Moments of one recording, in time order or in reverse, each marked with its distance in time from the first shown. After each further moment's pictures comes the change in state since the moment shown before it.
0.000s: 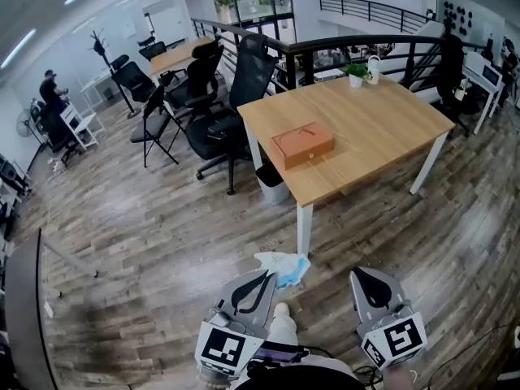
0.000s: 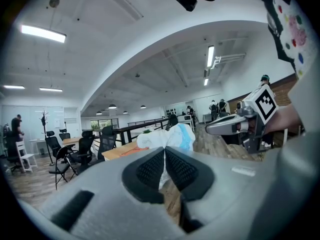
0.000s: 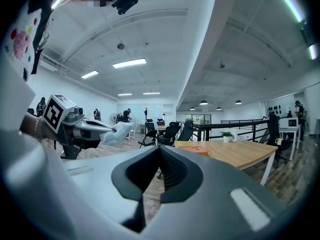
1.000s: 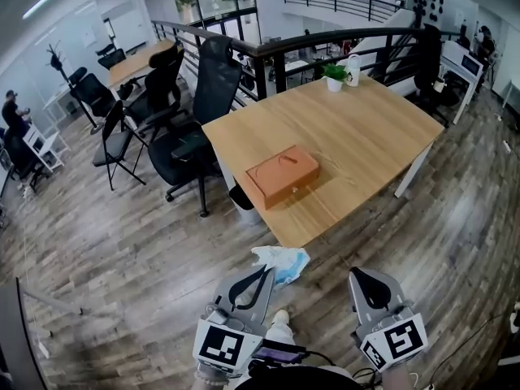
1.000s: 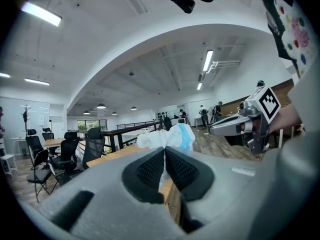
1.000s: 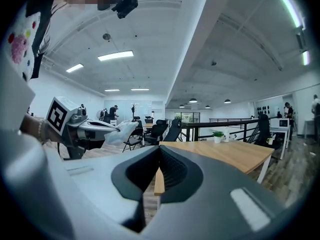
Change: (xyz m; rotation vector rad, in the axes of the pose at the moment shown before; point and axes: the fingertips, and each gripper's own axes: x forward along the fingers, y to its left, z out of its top) left arm 0.189 0.125 0.009 -0.001 -0.041 -0.139; right arm 0.160 -0.115 0.019 0.022 0.031 -0.135
